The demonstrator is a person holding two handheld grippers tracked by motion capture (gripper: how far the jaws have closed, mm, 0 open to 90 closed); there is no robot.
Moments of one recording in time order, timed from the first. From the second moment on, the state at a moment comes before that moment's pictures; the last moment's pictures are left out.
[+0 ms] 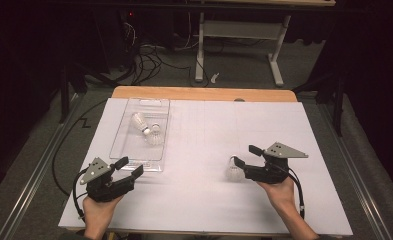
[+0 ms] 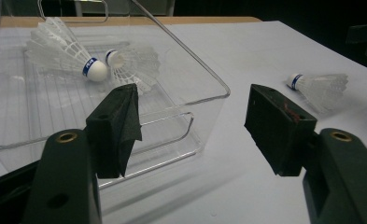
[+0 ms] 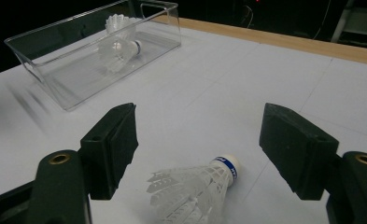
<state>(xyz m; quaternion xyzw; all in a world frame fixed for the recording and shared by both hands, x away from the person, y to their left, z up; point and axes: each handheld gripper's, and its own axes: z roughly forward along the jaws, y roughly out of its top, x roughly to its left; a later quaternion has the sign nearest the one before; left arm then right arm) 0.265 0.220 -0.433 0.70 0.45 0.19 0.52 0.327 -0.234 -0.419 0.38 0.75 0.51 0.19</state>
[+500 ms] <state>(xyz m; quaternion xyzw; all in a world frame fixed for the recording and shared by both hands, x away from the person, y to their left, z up) 0.263 0.220 -0.436 0.71 0.44 0.19 0.52 0.328 -0.230 -0.410 0.39 0.79 0.43 0.17</state>
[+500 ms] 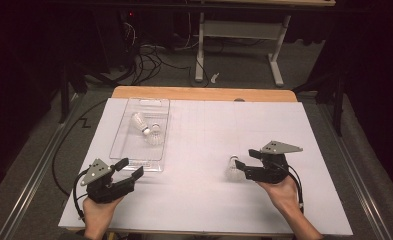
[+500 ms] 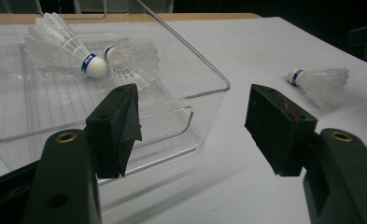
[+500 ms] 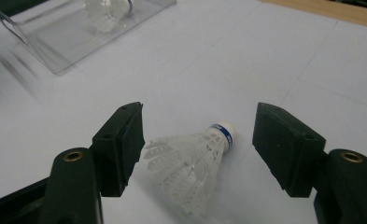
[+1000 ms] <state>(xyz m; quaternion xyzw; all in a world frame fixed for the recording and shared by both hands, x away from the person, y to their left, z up) 0.264 0.220 -0.437 0.71 0.44 0.19 0.52 0.332 -0.233 -0.413 0.41 0.83 0.35 0.15</state>
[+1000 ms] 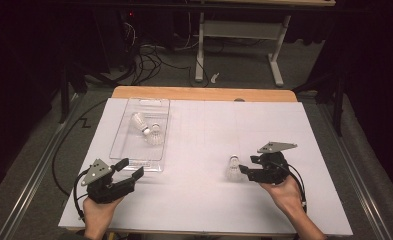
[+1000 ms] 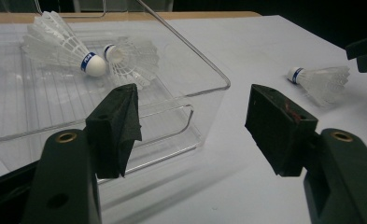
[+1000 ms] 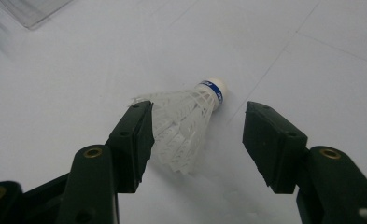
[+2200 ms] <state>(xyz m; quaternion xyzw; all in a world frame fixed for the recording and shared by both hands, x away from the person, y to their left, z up) 0.264 0.217 -0.439 0.72 0.44 0.18 0.51 0.343 -0.223 -0.430 0.42 0.86 0.25 0.12</state>
